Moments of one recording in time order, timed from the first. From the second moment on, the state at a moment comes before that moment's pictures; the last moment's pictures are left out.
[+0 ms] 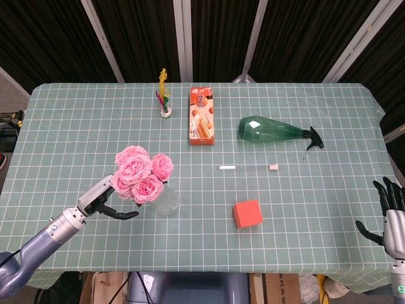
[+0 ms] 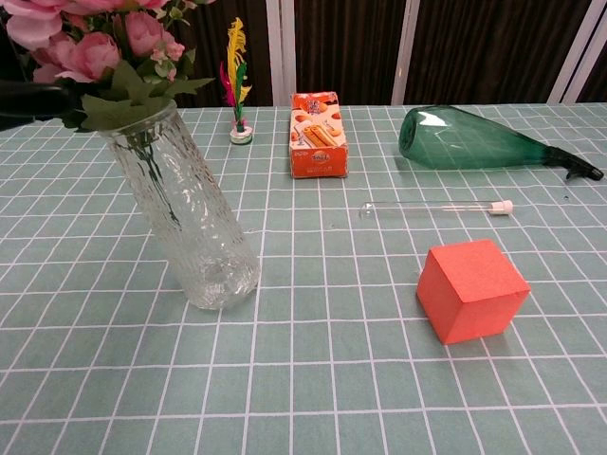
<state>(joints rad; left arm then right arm) -0.63 -1.14 0.02 -1.68 1.74 1.22 -1.24 0.02 -1.09 0.12 -1.67 -1.39 1.51 -0.03</state>
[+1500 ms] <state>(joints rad) -0.16 -1.13 0.02 -1.59 1.45 1.62 -0.07 0.02 -1.08 0.09 -1.65 -1.48 1.52 0.01</state>
